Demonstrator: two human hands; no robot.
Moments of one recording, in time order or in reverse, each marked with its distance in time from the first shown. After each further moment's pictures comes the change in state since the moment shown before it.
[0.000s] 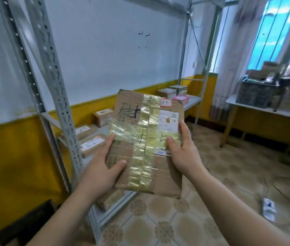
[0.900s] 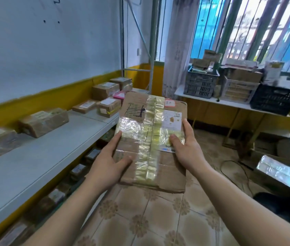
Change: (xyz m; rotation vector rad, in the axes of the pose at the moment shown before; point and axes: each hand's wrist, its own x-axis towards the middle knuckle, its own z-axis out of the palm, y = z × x) left_hand 0.306 0.063 0.314 -0.152 -0.352 0.086; right_hand 0.295 0.191 -0.169 -0.156 0.255 0.200
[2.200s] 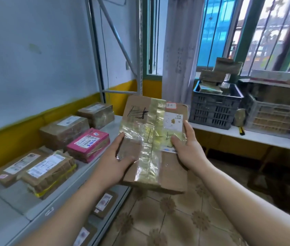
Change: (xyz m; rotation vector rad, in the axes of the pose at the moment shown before) left_hand 0.580 0.048 0.218 0.042 0.031 0.039; right_hand 0.612 0.113 -0.033 0.090 -0.047 -0.003
